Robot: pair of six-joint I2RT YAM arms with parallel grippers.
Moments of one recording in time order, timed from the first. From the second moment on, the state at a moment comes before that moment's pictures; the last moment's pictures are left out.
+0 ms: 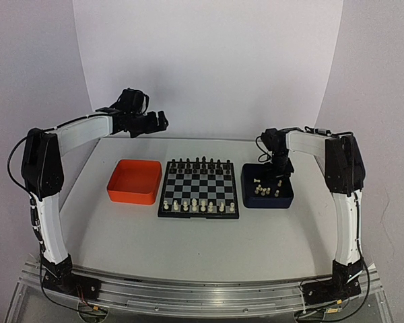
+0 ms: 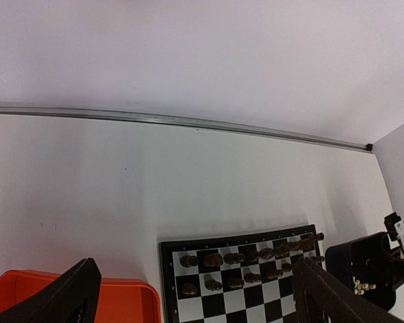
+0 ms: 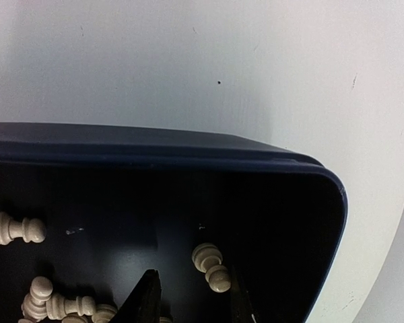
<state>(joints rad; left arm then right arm) -0.43 1.97 1.75 -0.34 -0.02 -0.44 0.33 2.25 1.80 -0.94 0.30 0.20</state>
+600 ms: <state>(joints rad) -0.43 1.97 1.75 -0.34 -0.02 -0.44 0.33 2.28 1.81 -0.95 0.29 0.21</state>
